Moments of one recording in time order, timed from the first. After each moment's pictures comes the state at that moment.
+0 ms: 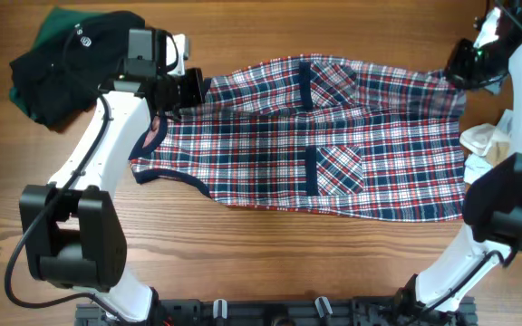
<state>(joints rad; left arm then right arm) -0.12 1.80 1.36 -0.58 0.32 -0.27 -0.28 2.02 1.96 -1.24 -0.15 0.17</state>
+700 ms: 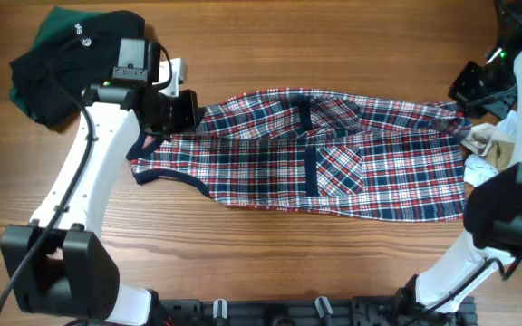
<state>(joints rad) -0.12 1.66 1.36 -0.91 0.32 -0.25 -0.28 1.98 1.96 -1.51 0.01 0.38</state>
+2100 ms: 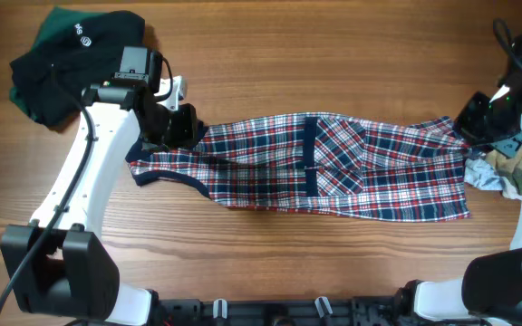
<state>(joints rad) -0.12 1.66 1.36 -1.07 0.32 -0.24 -0.28 1.61 1.61 -1.43 0.05 0.38</state>
